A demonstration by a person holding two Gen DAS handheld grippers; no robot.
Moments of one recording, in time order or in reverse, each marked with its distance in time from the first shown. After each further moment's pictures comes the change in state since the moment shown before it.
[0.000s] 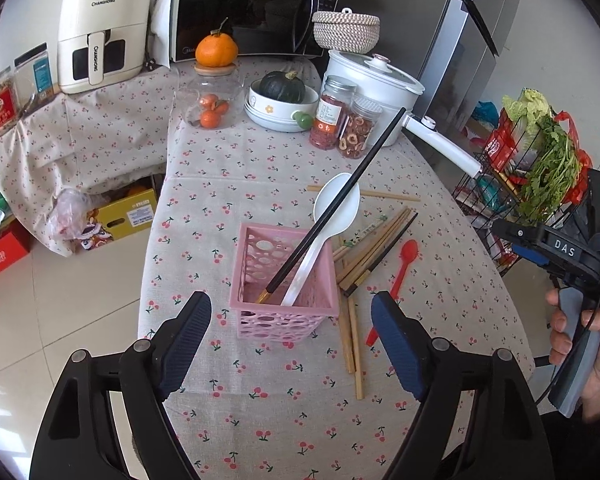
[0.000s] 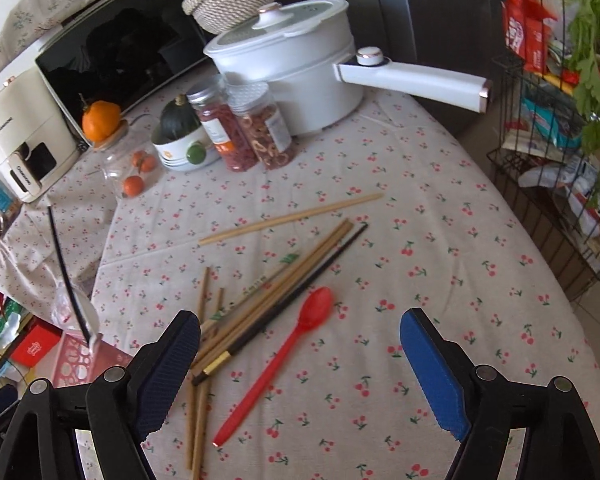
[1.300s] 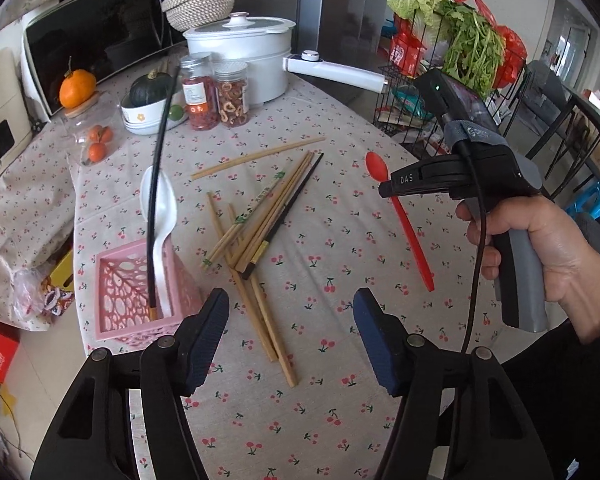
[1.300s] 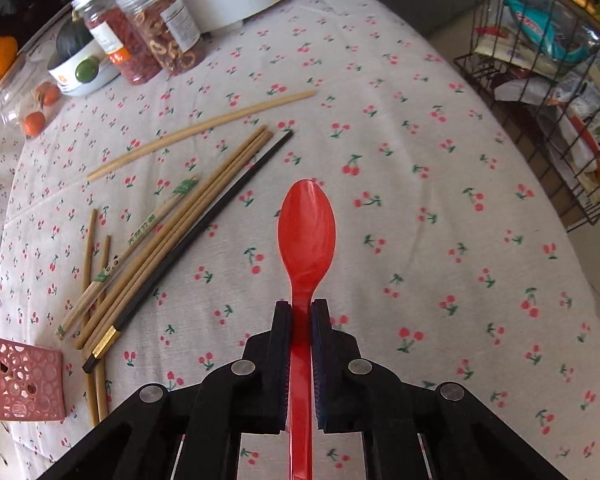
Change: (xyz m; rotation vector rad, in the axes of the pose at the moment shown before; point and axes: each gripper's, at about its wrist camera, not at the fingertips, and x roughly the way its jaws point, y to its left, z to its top) left arm 0.028 -0.121 -0.010 0.395 0.129 -0.099; right arm 0.069 -0.041 0.001 0.046 0.218 -0.129
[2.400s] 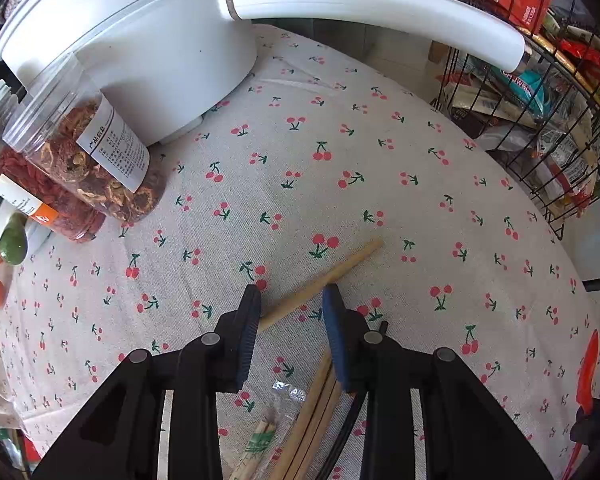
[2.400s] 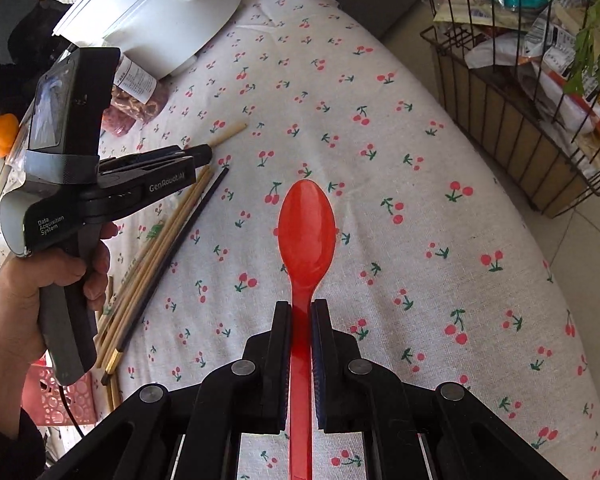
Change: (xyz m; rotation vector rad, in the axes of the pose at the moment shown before) left arm 0.294 -0.005 0.210 0.113 0.184 0.071; right arm 0.004 -0.075 0.021 0.136 0.060 0.183
